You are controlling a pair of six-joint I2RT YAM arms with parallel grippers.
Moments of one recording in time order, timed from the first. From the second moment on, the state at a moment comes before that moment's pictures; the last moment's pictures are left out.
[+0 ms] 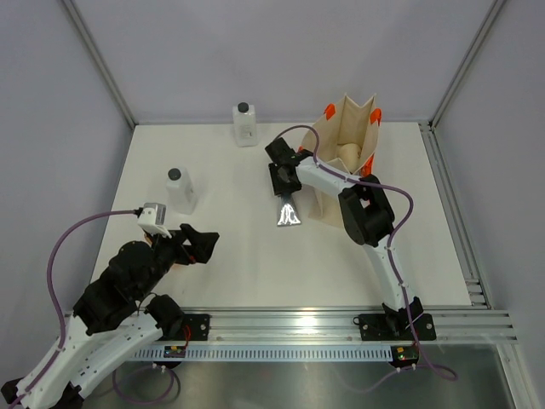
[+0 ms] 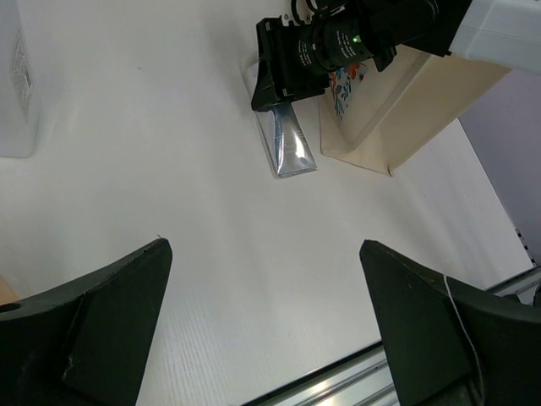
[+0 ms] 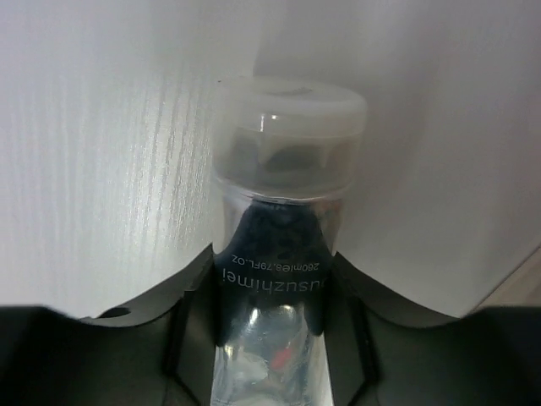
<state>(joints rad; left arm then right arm) -0.75 0.30 0.71 -0.68 -0.29 -0.55 0.63 2.34 1.90 -0.64 0.16 0.36</state>
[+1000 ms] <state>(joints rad) -0.75 0.34 0.72 -0.63 -0.23 -0.55 0.46 1.85 2.09 -0.67 -0.70 0.07</state>
